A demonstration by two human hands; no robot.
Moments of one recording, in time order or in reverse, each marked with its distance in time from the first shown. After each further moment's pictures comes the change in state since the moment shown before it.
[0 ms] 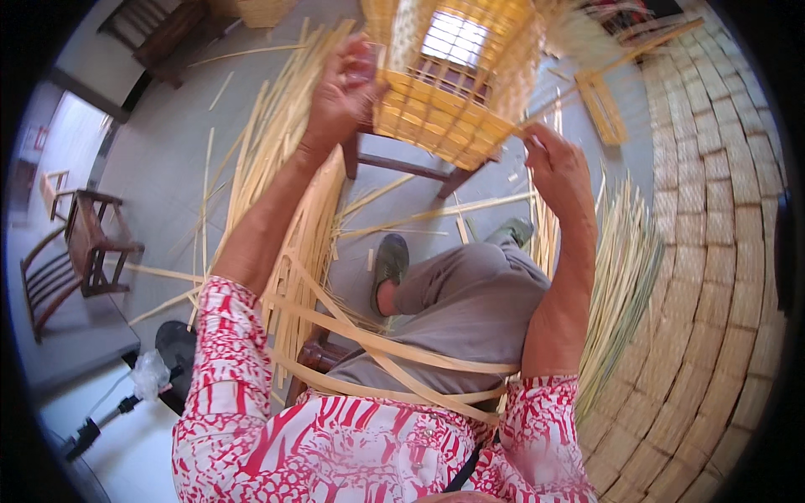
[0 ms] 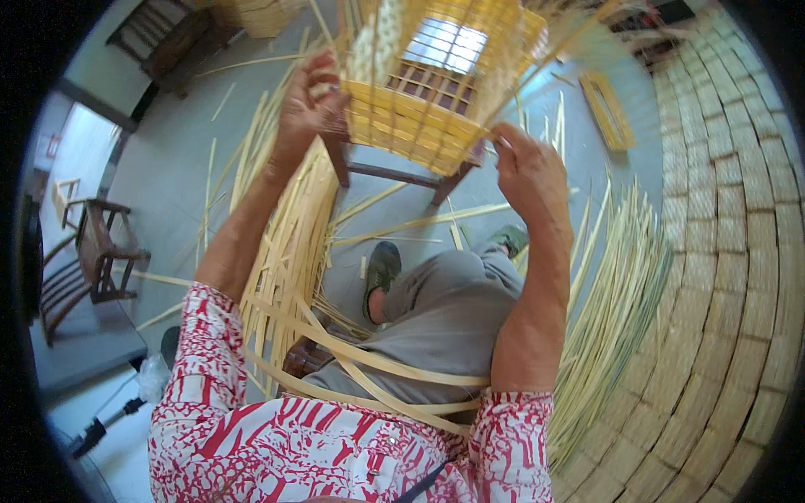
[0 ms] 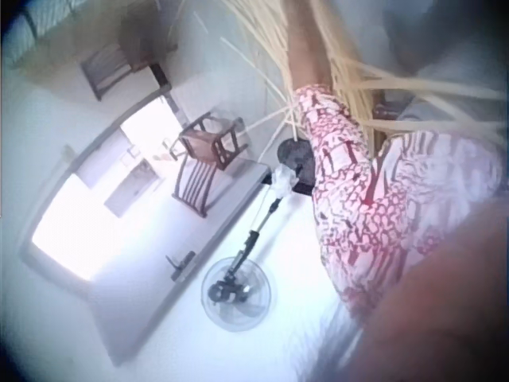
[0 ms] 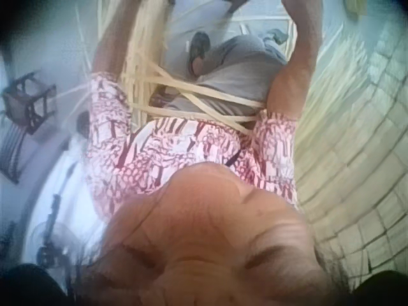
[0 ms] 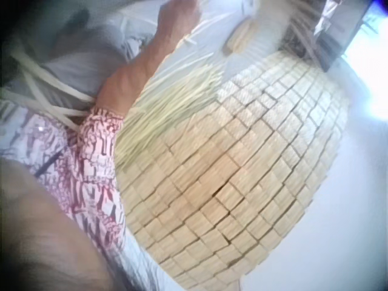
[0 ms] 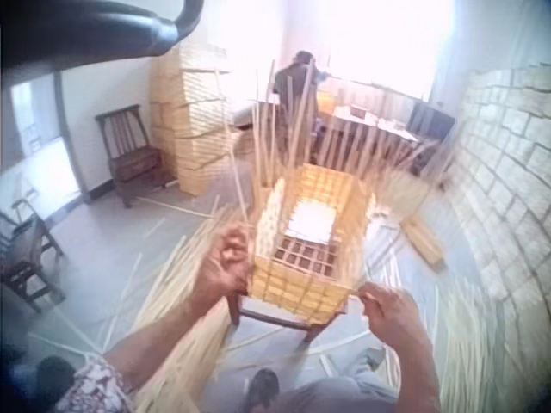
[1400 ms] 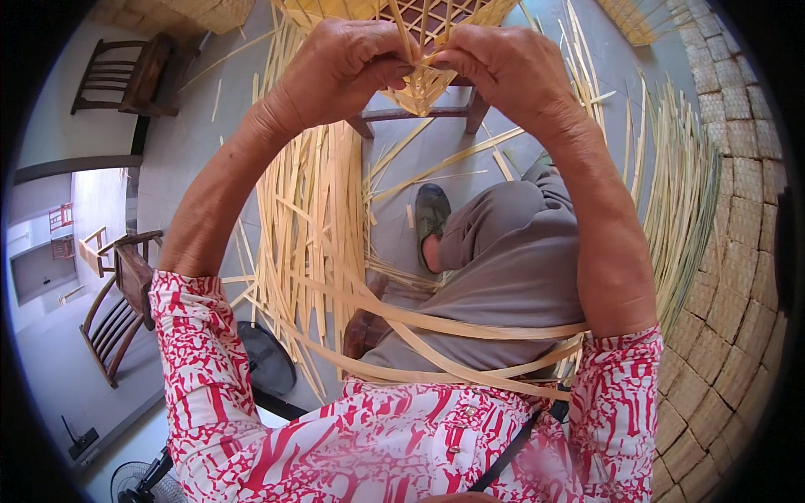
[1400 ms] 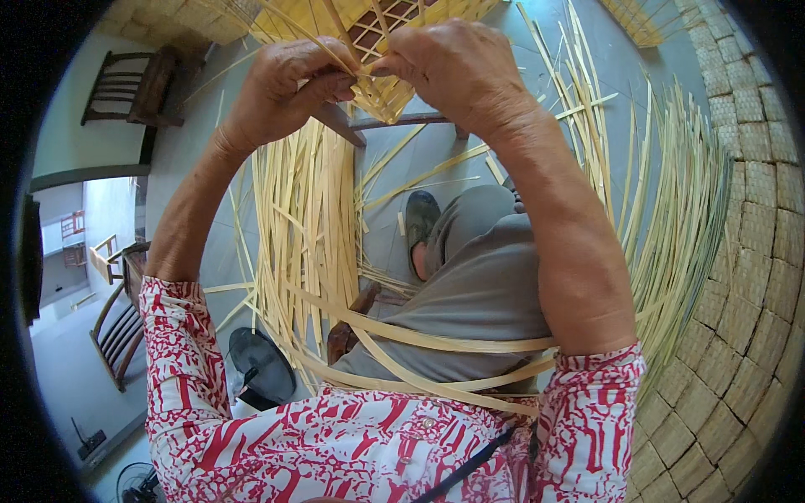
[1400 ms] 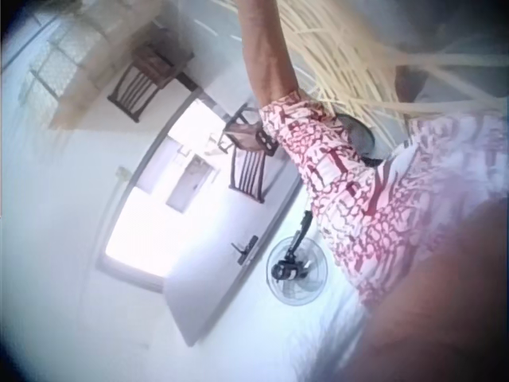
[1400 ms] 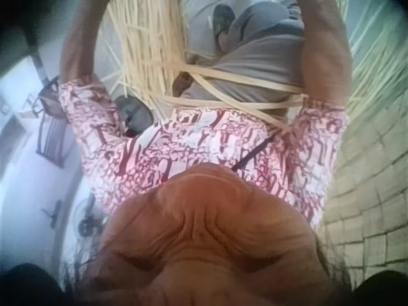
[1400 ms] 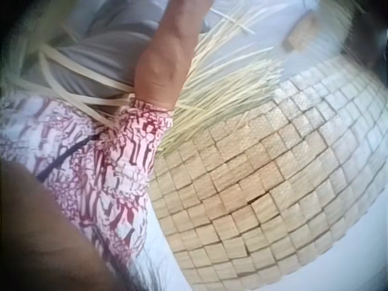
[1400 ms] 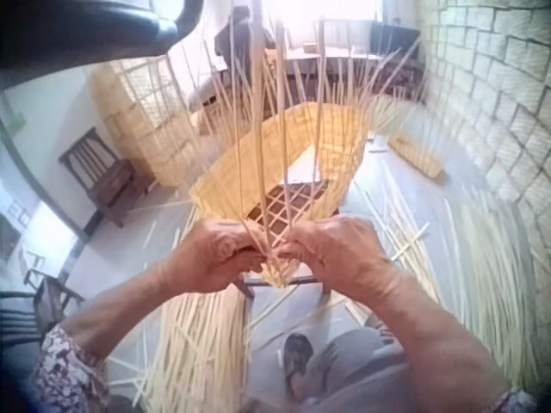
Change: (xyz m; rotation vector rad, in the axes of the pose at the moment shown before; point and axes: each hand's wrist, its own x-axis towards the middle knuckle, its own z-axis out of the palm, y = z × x) left_hand -0.006 0.083 0.031 0.449 -0.956 0.368; right_hand -0.017 -0.036 0.049 -0.035 0.161 -0.322
